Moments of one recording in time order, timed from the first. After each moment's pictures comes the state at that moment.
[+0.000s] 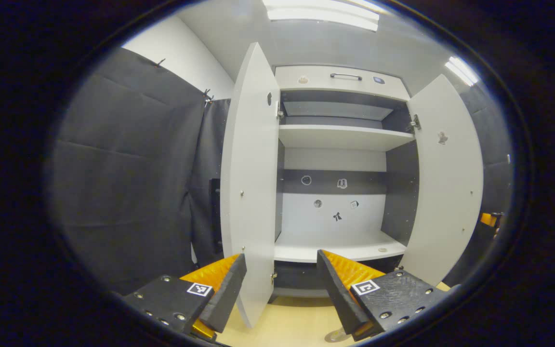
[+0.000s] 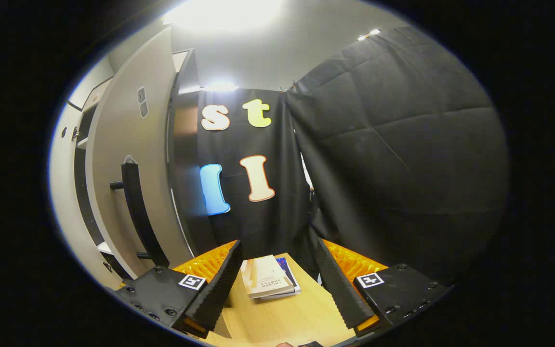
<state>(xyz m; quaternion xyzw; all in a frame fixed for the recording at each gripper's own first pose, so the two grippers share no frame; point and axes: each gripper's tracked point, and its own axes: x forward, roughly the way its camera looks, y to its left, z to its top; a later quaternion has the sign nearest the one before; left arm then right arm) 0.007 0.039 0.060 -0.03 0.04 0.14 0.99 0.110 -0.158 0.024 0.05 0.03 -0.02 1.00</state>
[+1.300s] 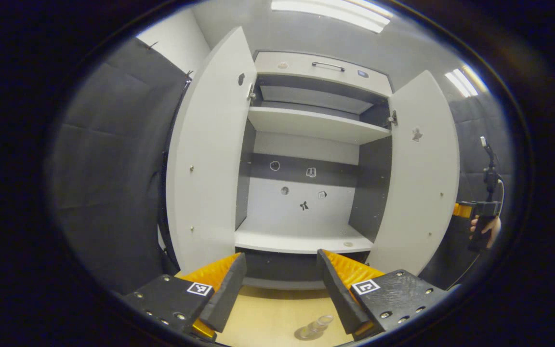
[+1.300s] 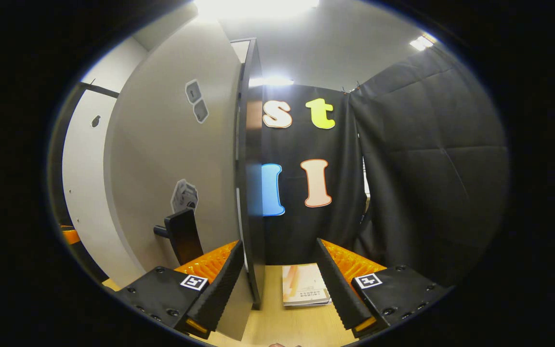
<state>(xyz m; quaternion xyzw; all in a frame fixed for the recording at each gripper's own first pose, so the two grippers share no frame) 0.020 -0.018 0.033 -0.08 0.06 0.06 0.99 0.133 -0.047 0.069 0.00 0.05 0.12 0.99</state>
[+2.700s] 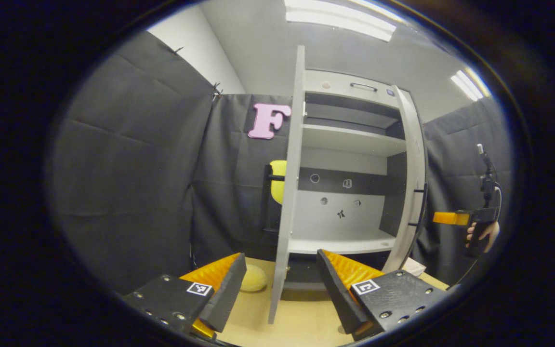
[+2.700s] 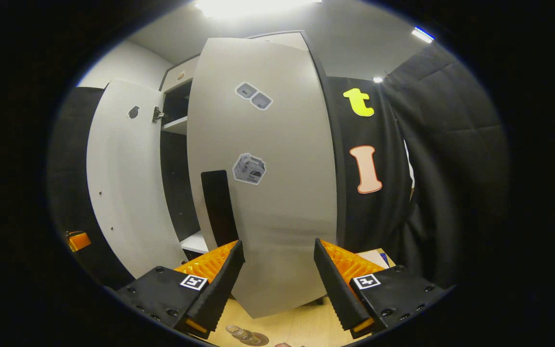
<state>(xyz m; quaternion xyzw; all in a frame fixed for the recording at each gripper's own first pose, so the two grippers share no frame) -0.055 0.133 0.027 -0.06 0.01 0.13 0.99 0.086 0.100 0.024 0.04 0.07 0.20 0.98</state>
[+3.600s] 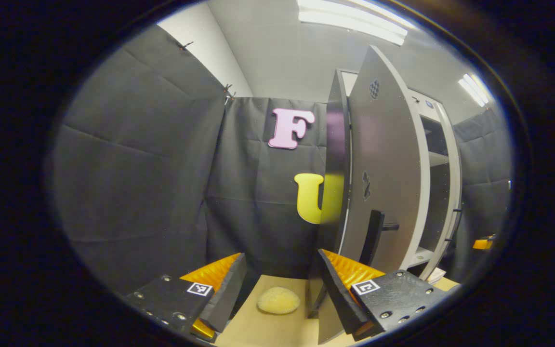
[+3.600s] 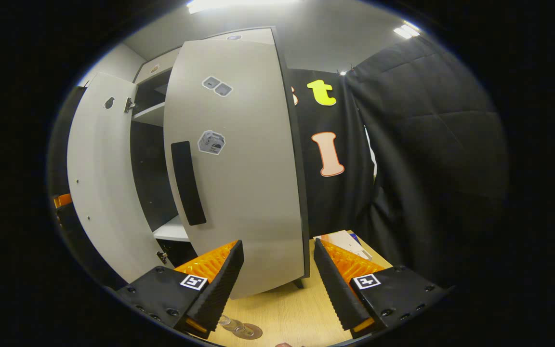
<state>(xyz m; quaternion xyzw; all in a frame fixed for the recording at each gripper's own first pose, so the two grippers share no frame) 0.036 0.287 0.074 -0.06 0.00 0.12 0.99 0.060 0.055 -0.022 0.05 0.10 0.08 0.99</state>
